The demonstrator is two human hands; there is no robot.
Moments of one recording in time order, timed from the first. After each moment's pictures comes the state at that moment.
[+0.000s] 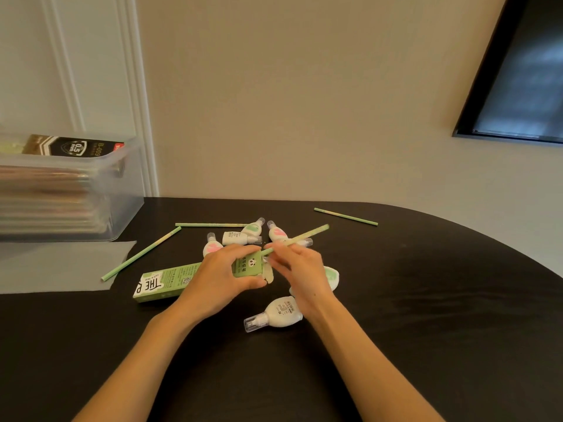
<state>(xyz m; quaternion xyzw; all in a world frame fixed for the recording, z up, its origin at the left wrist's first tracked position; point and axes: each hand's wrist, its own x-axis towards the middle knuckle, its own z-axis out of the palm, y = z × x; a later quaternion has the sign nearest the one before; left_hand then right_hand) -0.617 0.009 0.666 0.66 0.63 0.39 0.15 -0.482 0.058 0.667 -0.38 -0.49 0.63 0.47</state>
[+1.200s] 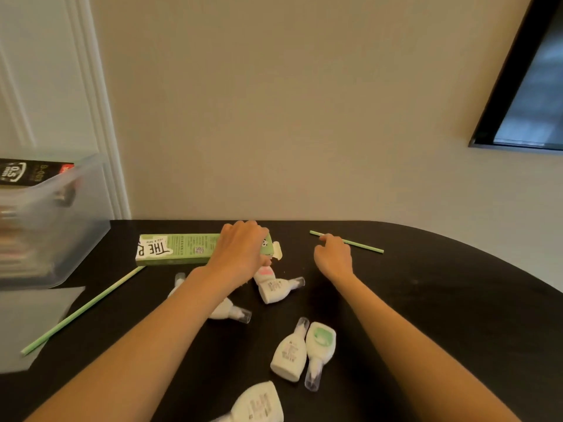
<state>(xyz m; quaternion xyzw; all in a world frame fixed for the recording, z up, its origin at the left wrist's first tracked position) -0.587 0.146 0.716 0.68 0.71 0.13 -0.07 -0.441 0.241 0.668 -0.65 -0.67 0.22 0.29</state>
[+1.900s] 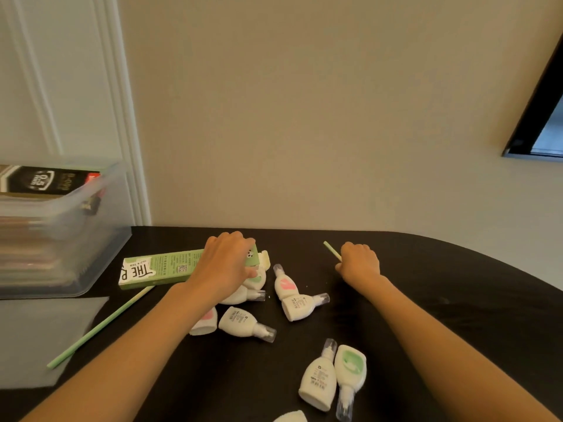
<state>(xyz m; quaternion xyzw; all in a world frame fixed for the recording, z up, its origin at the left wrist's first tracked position) -0.643 0.150 0.711 0.67 0.74 0.11 -0.05 -0.446 0.277 0.675 -0.64 -0.77 -0.03 0.05</state>
